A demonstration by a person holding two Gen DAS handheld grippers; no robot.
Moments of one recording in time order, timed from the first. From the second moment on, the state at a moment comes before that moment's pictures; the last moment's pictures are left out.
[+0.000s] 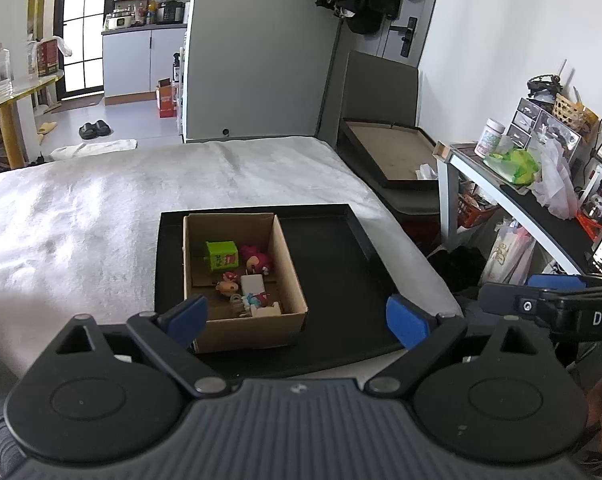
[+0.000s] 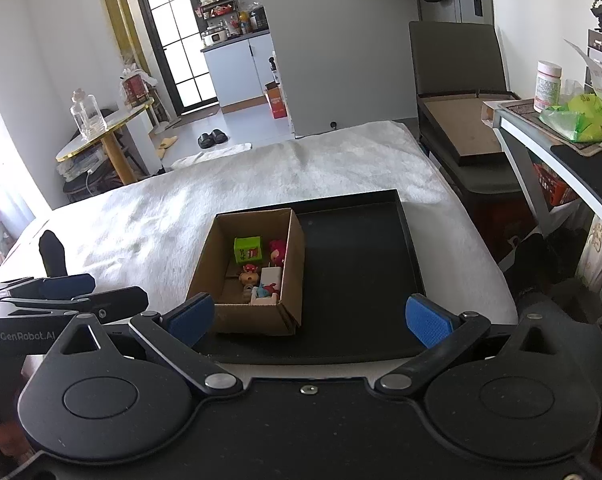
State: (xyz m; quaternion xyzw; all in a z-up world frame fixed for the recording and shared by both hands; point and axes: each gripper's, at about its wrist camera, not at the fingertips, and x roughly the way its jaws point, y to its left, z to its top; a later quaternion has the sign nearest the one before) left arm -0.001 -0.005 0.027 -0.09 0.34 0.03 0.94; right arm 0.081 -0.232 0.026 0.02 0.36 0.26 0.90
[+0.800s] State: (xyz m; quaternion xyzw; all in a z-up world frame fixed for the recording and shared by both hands) left arm -0.001 -0.003 0.029 -0.08 0.34 0.04 0.93; right arm 0.080 -0.230 0.031 0.03 0.37 0.26 0.89
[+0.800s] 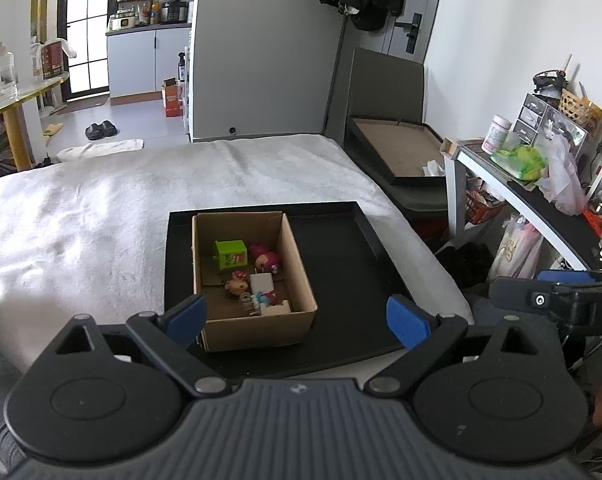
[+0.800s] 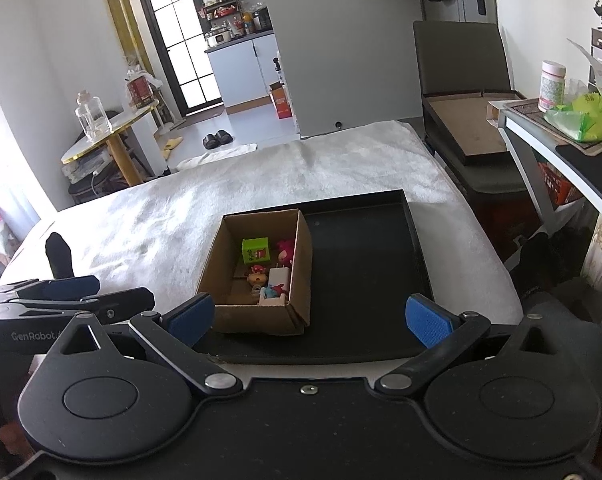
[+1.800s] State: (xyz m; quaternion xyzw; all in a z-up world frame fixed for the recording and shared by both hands) left arm -0.002 -0.004 0.029 -0.08 0.35 0.04 0.93; right arm 0.081 -0.231 0.029 0.02 0.37 0.25 0.89
